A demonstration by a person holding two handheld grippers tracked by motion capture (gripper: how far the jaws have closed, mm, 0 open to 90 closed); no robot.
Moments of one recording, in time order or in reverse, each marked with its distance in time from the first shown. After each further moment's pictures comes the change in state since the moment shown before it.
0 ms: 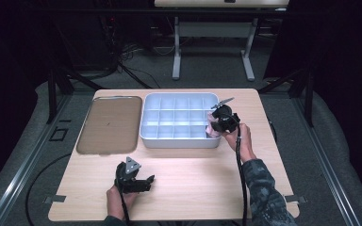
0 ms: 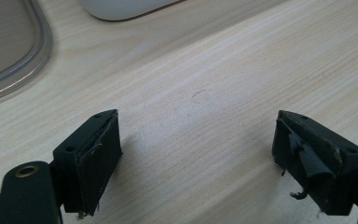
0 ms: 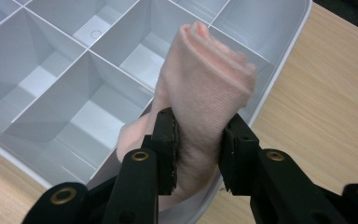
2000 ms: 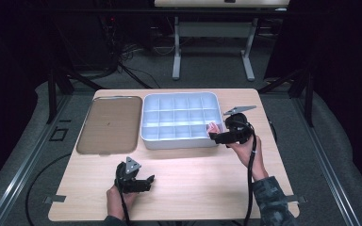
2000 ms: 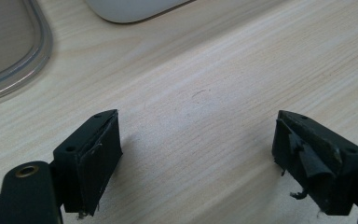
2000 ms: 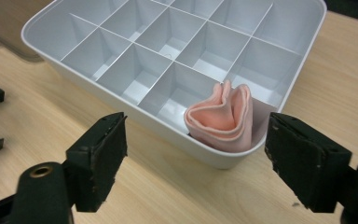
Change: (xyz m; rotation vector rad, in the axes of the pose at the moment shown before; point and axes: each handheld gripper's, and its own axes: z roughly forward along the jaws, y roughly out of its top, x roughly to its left) left arm 0.000 0.000 0.000 0.000 0.000 0.001; right arm 0.011 -0.035 -0.076 -0.156 0.180 0.080
